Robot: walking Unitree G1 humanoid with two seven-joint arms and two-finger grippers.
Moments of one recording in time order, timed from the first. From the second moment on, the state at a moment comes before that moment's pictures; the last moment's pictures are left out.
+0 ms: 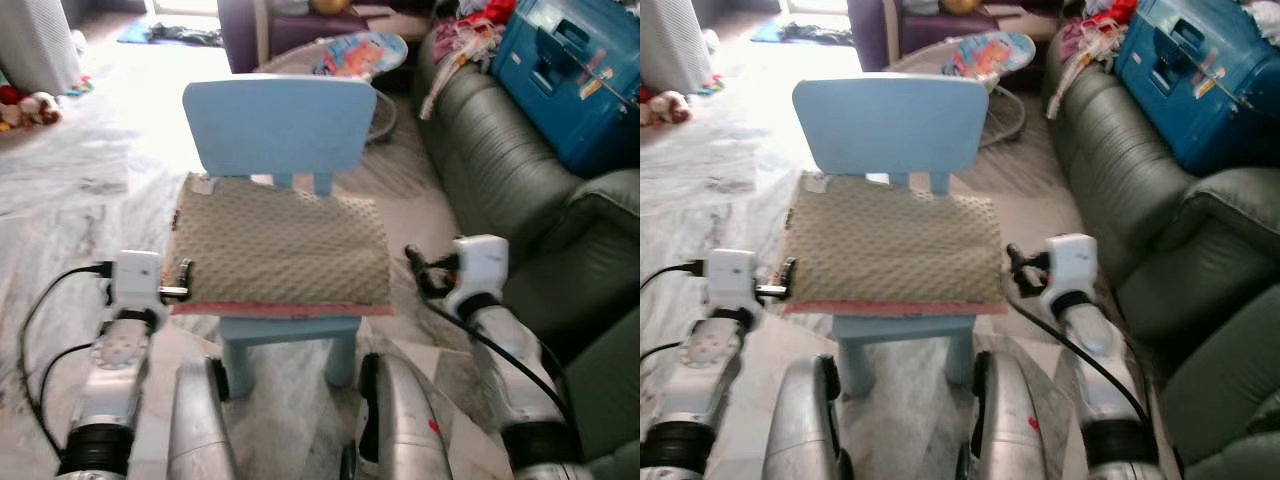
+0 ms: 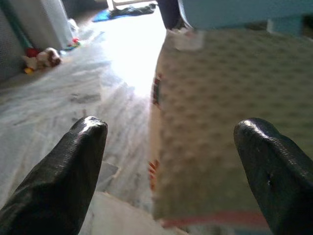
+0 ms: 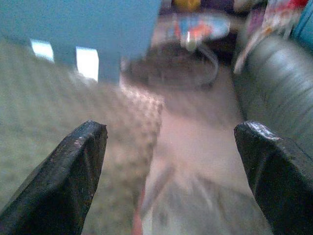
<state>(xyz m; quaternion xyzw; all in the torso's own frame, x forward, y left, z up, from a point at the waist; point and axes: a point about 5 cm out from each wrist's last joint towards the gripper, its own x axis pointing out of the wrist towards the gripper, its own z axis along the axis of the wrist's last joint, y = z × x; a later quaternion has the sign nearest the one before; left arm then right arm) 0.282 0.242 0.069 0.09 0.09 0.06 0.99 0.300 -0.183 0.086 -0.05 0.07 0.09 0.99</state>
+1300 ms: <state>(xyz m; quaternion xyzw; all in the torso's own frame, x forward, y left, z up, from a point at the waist) 0.334 0.219 0.067 0.16 0.10 0.08 0.98 0.356 -0.131 0.075 0.02 0.19 0.20 0.96</state>
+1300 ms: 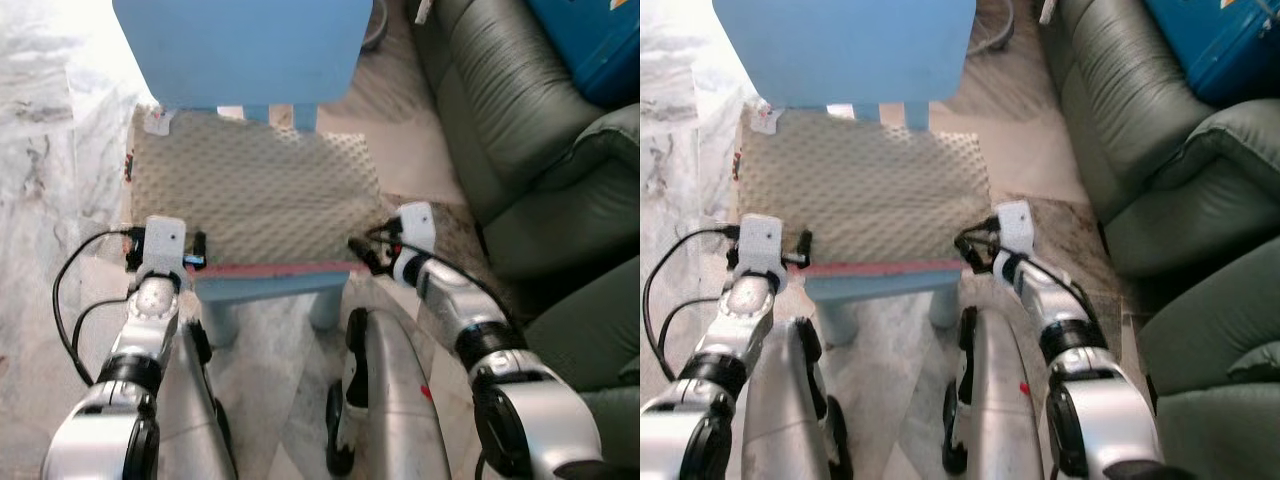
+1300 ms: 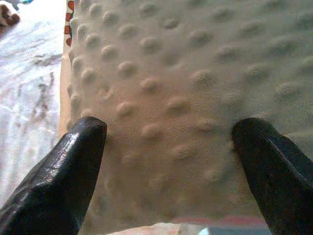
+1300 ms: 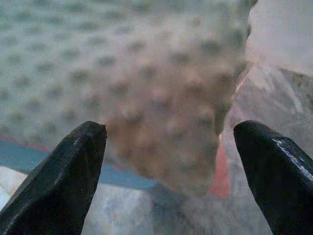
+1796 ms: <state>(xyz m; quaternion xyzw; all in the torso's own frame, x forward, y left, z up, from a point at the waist) 0.340 0.230 0.072 0.20 0.10 0.12 0.97 0.358 -0.105 0.076 0.06 0.16 0.18 0.97</state>
